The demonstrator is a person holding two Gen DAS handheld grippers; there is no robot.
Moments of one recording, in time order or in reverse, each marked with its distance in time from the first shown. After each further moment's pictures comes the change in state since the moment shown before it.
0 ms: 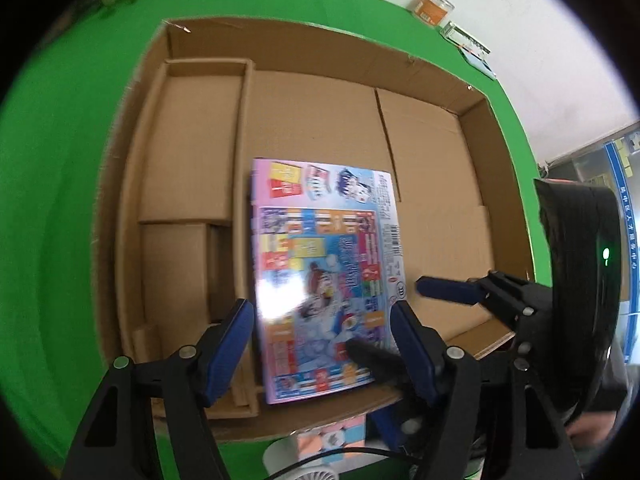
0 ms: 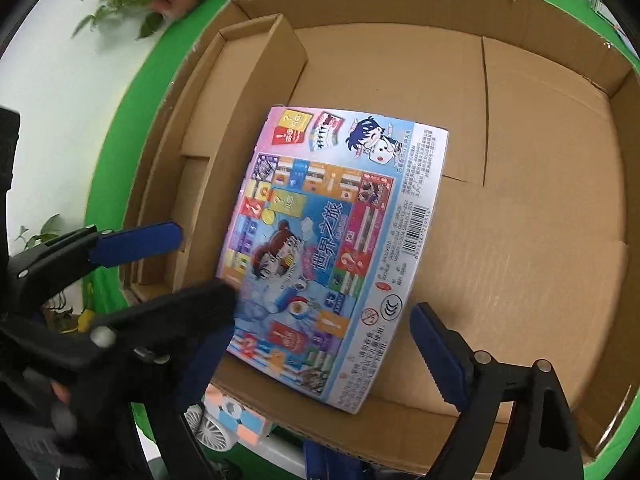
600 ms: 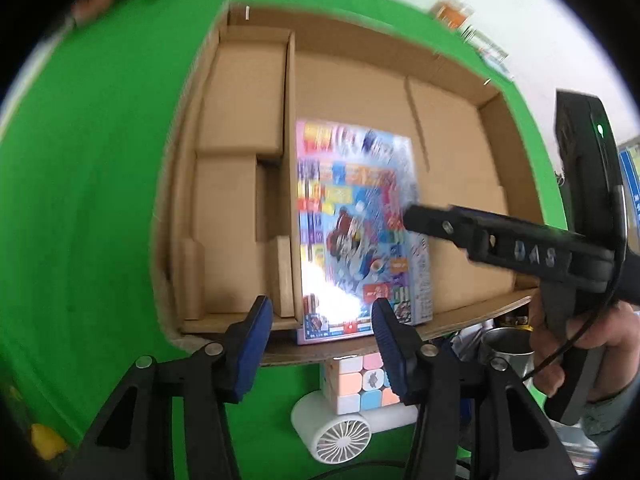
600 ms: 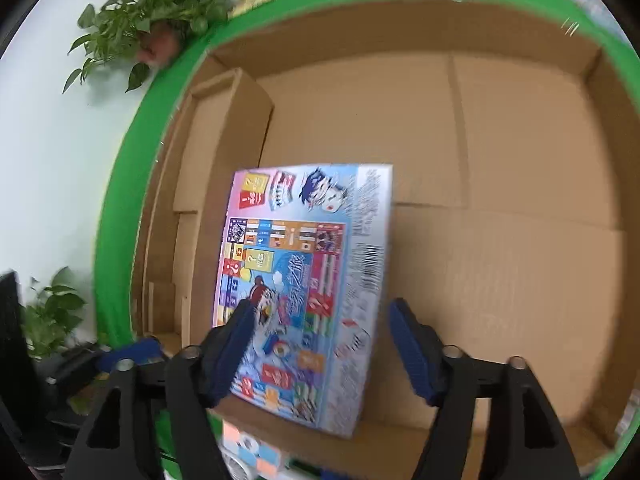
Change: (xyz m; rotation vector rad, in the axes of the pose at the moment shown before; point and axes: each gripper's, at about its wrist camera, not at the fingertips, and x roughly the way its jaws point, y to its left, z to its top) left arm -0.036 0.028 -0.051 -0.027 -0.046 0.078; right arm -0.032 -0.003 0.018 0.104 -0.129 -0.037
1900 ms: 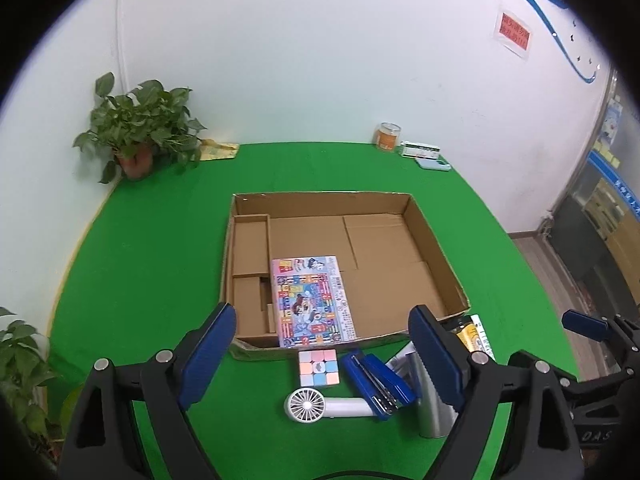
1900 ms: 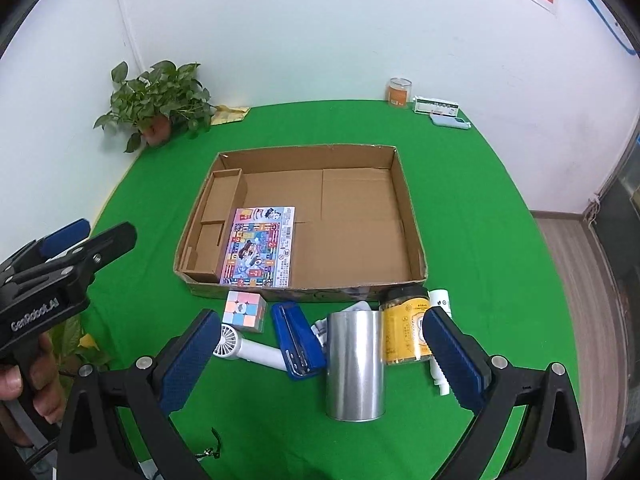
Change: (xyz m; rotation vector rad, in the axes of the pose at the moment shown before) left arm -0.200 -0.096 -0.101 0.149 -0.494 0.107; right arm -0.329 0.046 -0.195 0.020 -0.407 -0.314
